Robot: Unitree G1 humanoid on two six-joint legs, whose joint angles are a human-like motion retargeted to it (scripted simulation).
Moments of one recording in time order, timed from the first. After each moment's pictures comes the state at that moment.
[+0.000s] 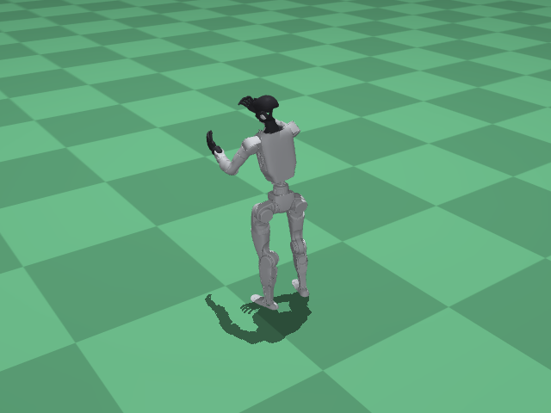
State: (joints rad) left arm -0.59 0.60 -0.31 0.26 -0.67 -0.32 0.21; right arm -1.02 -0.65 0.50 -0.38 0.70 -0.28 -0.23; waist 0.08 -0.12 0.08; left_leg -0.01 0.01 0.40 -0.08 -0.12 -0.18; right_leg -0.17 -0.15 -0.19 0.15 -0.10 0.20
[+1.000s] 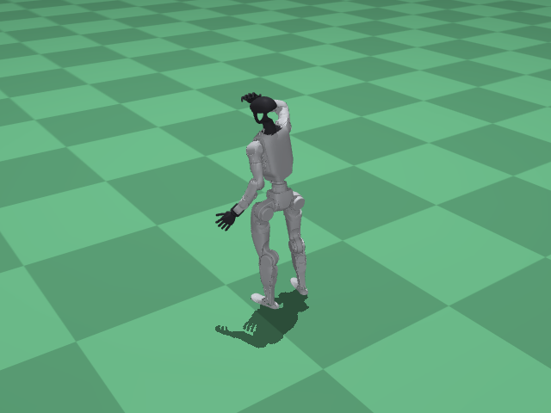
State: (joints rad) left arm 0.23 0.40 0.07 0.71 -0.45 -0.17 0.18; right arm -1.54 -1.22 0.80 -0.62 0.99 -0.53 -0.35; waist 0.23 -0.19 0.02; left_leg -0.02 -0.01 0.30 -0.05 -0.22 -0.18; right_leg -0.11 -0.17 -0.29 0.11 -0.22 0.25
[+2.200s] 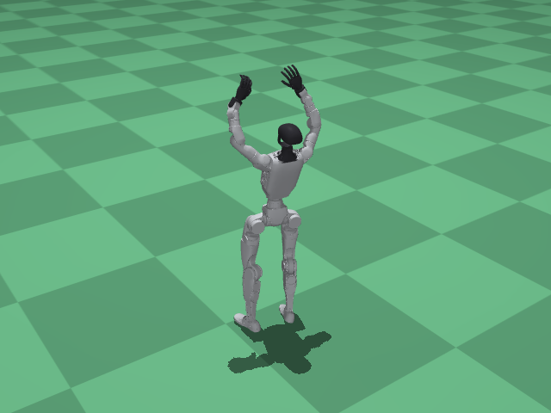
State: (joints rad) left arm -2.18 1.25 -1.40 0.71 0.38 -0.36 0.59; right arm -2.34 -1.03 1.40 0.73 -0.21 -0.24 -0.45; waist 0.13 -0.03 -0.44; left_leg 0.03 0.17 0.41 0.10 -0.17 -0.23; right_leg -0.01 -0.02 -0.18 0.09 -0.09 0.26
